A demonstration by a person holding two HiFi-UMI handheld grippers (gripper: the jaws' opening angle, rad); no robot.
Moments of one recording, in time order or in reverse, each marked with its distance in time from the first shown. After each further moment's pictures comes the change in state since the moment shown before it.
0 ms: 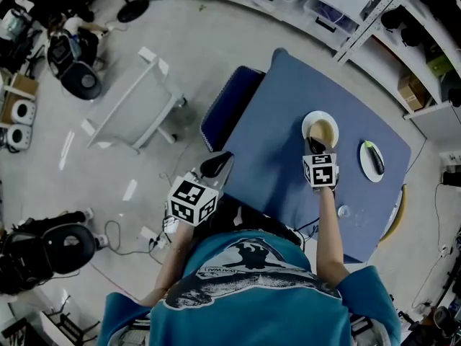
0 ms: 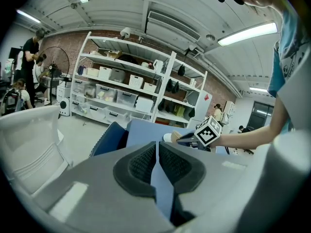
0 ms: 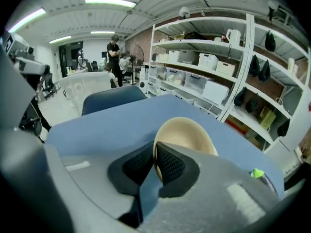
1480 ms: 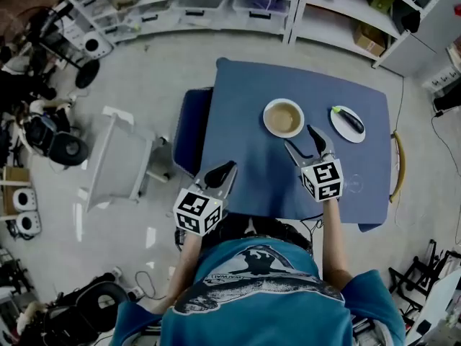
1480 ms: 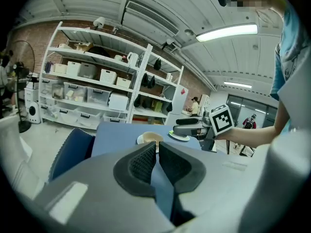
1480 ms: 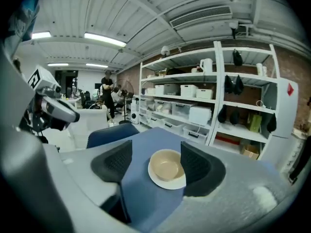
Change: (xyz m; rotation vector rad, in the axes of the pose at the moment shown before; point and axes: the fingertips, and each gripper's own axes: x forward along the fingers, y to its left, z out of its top) left arm 0.057 -0.071 0.009 0.140 0.060 -0.262; right arm -0.121 -0.021 0.028 0.143 -0.393 -0.077
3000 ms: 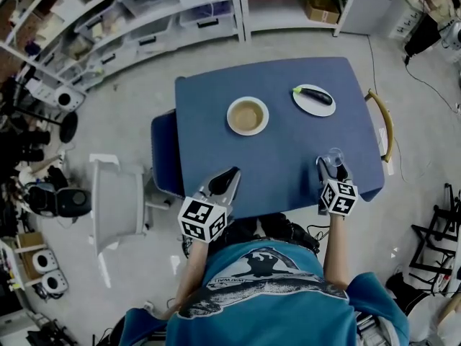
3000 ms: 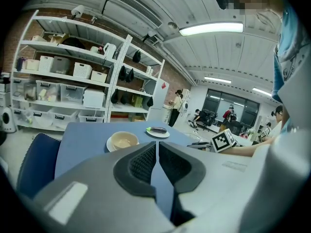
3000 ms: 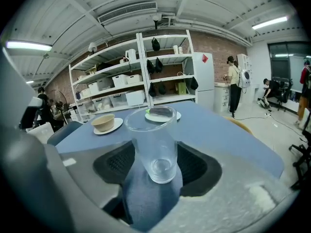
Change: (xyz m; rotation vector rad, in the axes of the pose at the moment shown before) left arm 0.167 0.070 -0.293 0.121 0.059 -0.225; right arm 0.012 -0.050 -0.493 0.565 0.080 -0.612
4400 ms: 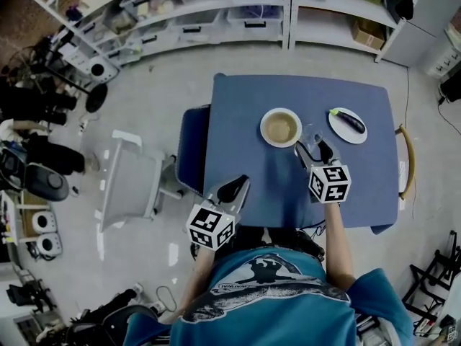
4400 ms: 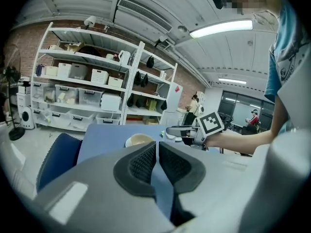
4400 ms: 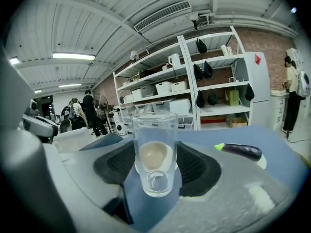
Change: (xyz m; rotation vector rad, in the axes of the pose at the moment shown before) left arm 0.015 0.084 -0.119 -0.047 -0.049 0.183; right arm 0.155 0.190 -0.010 -0.216 -0.082 0.491
